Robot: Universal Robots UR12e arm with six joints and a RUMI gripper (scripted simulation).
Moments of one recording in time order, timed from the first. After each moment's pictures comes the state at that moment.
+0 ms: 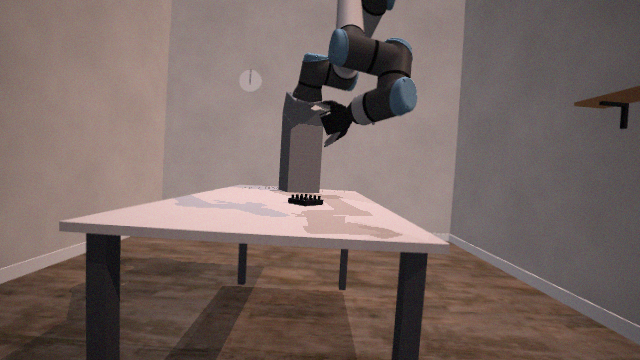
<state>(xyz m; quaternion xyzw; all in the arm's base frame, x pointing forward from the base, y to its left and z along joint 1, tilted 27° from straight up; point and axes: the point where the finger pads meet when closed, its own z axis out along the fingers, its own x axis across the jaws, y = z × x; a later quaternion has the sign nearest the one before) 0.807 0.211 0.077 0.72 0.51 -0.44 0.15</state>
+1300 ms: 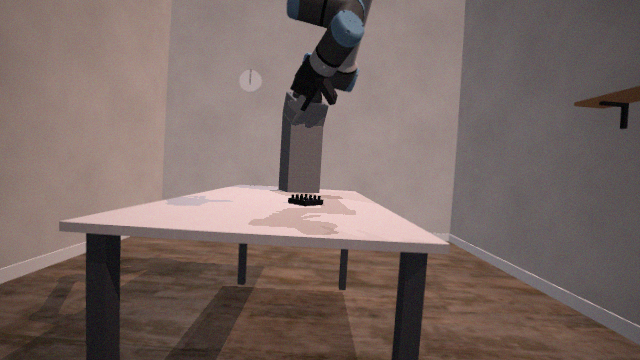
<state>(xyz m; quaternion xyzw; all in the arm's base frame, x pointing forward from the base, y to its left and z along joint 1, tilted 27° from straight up) 0.760 0.121 0.111 0.94 0.11 -0.27 0.18</state>
